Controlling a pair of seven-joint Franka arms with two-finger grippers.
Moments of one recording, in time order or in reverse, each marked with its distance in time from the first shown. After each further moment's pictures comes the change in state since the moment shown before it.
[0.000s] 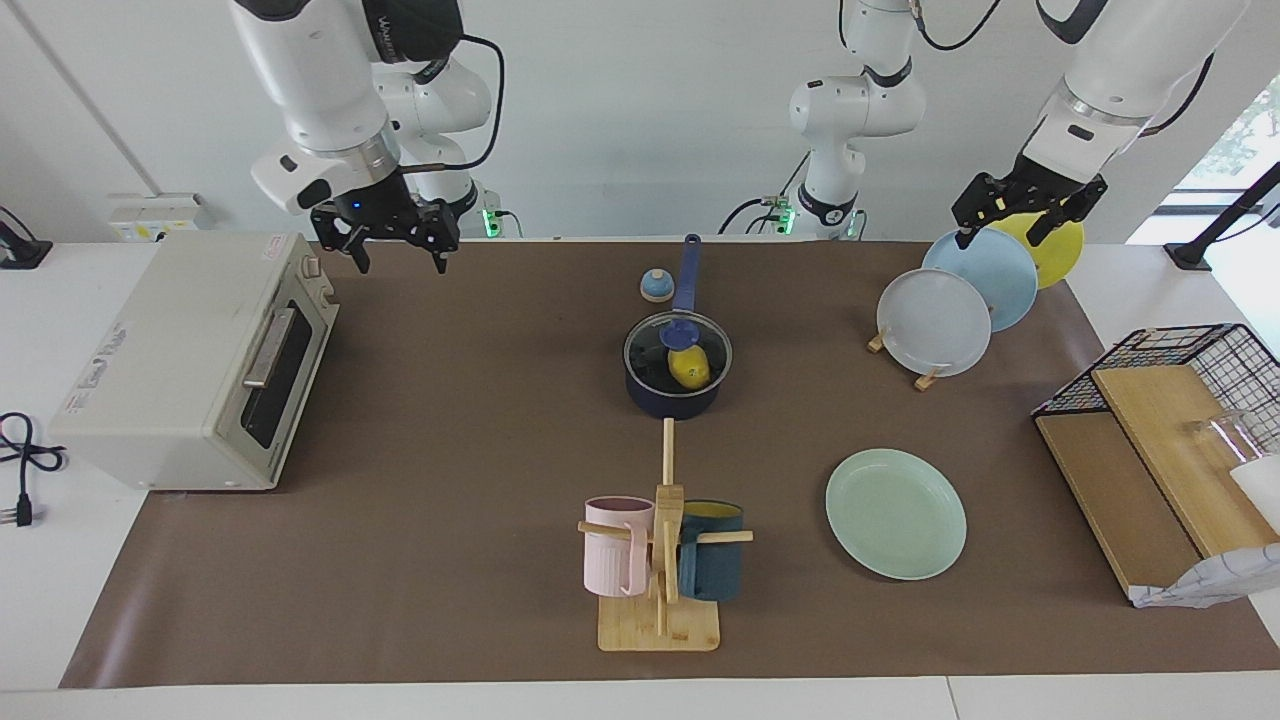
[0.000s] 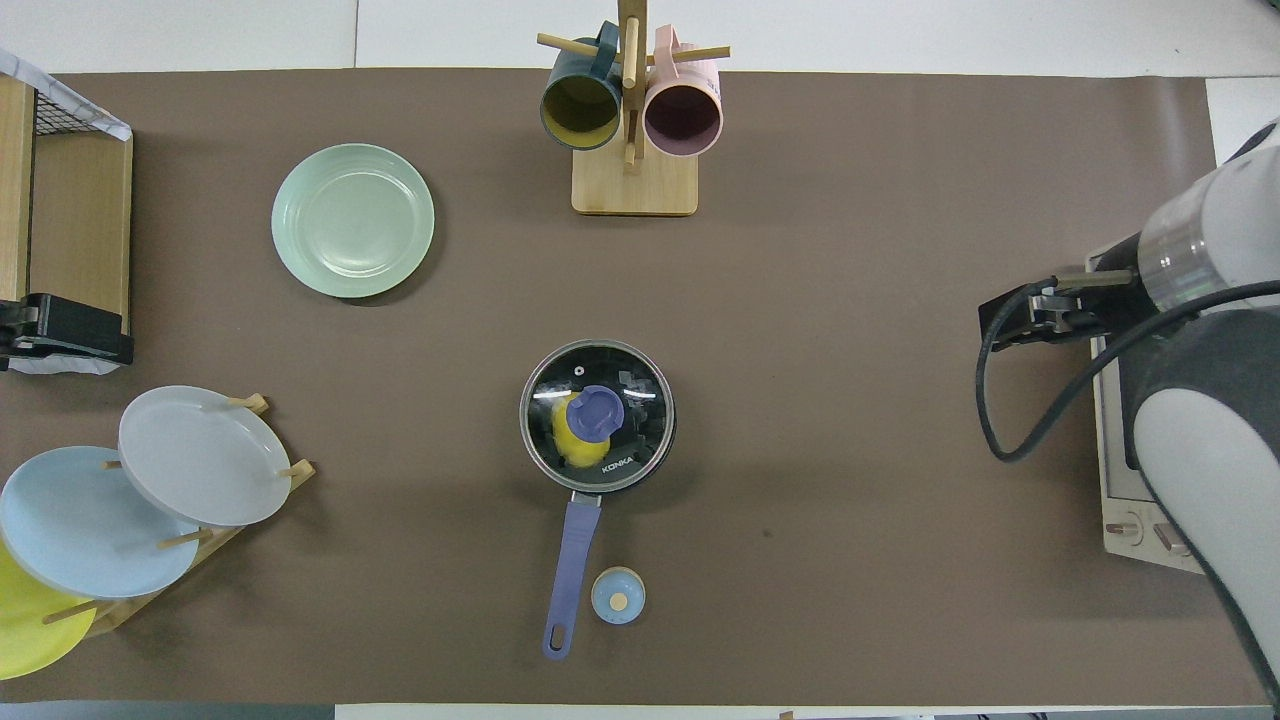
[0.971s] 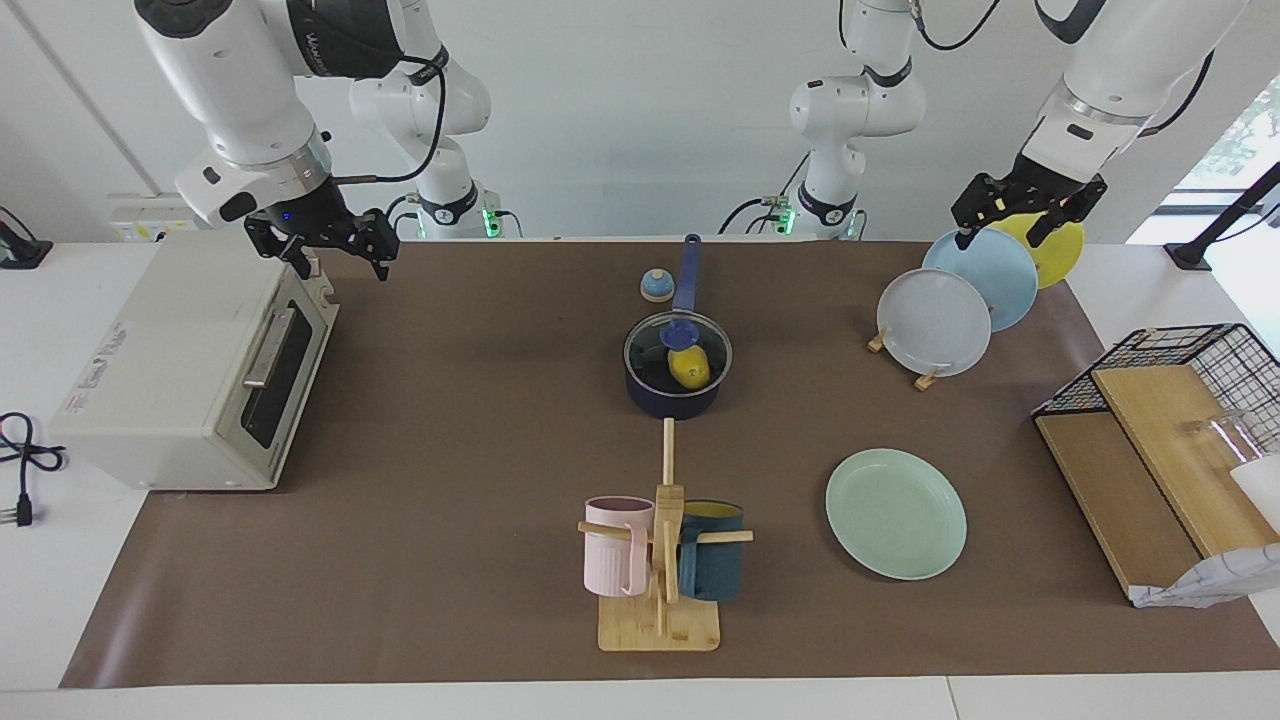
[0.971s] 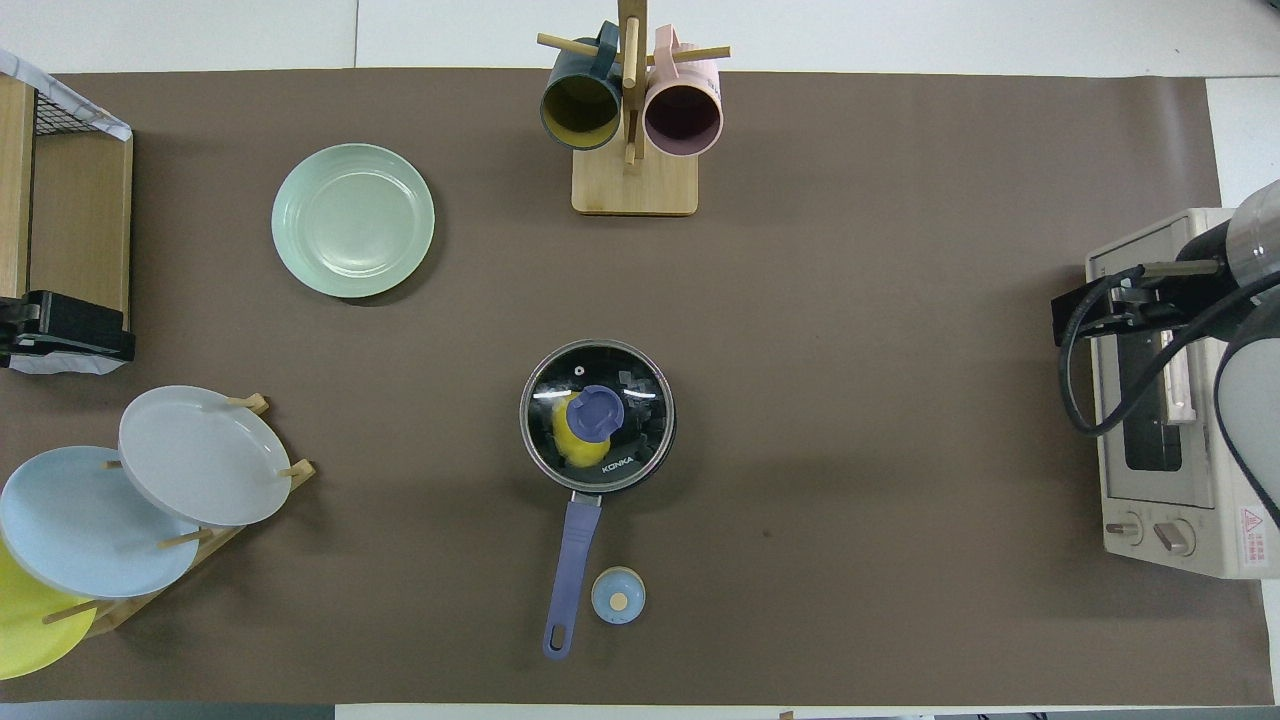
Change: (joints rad) left arm 0.000 0.000 -0.001 0.000 0.000 0.010 -0.002; right arm -0.112 0.005 0.046 -0.001 -0.020 -0.010 -0.054
